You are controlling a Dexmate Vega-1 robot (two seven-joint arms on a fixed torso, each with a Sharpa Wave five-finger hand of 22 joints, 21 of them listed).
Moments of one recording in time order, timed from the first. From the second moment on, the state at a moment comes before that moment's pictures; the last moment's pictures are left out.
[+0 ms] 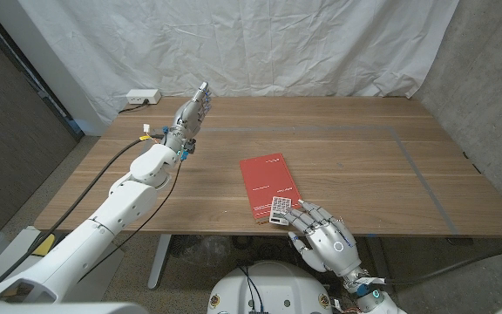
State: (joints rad) left arm 0.97 0.65 0.30 -1.72 -0.66 -0.16 0.08; left_hand 0.42 0.01 0.02 0.06 0.30 -0.06 0.06 0.20 0.18 -0.04 0.01 0.20 0.18 -0.07 0.02 0.18 0.18 -0.11 -0.04 0.20 0.18; right arm -1.50 -0.88 -0.76 -1.96 -1.22 -0.44 -0.90; right_hand 0.77 -0.04 0.38 -0.17 0.30 0.50 -0.22 0.23 0.21 0.53 -0.20 0.25 0.21 0.45 -0.05 0.19 0.20 0.47 -0.05 0.31 0.19
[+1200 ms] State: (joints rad) left arm 0.98 0.66 0.30 -1.76 -0.65 -0.15 0.10; left_hand 0.42 0.01 0.01 0.06 0.29 -0.07 0.06 0.20 0.18 -0.04 0.01 0.20 0.18 -0.07 0.02 0.18 0.18 -0.11 -0.03 0.20 0.18; right arm -1.39 -0.84 -0.82 -1.84 -1.15 -0.40 -0.98; right_hand 0.80 -0.03 0.39 -0.16 0.31 0.50 -0.22 0.23 0.21 0.54 -0.21 0.26 0.21 0.48 -0.05 0.20 0.21 0.49 -0.05 0.31 0.19
